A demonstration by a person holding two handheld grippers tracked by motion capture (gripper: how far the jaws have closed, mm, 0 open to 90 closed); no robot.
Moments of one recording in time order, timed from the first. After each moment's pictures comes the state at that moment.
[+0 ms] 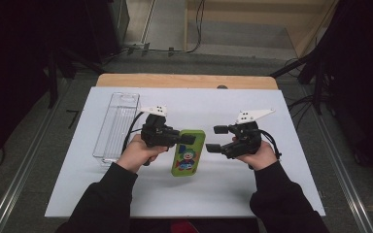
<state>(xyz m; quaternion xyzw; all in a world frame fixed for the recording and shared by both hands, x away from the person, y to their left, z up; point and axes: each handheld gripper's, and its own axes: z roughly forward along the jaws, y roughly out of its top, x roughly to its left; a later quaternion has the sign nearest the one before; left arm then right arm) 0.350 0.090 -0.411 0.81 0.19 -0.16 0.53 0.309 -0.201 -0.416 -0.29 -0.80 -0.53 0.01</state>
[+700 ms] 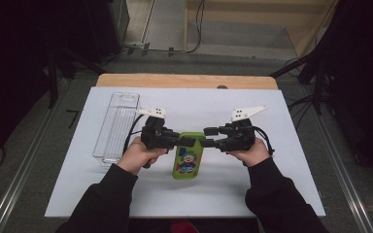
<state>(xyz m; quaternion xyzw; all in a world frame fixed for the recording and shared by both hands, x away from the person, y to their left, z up) 0.349 0.093 -0.417 0.80 0.19 -0.17 0.54 0.321 -0.190 -0.422 -0.27 -0.80 -0.54 0.04</state>
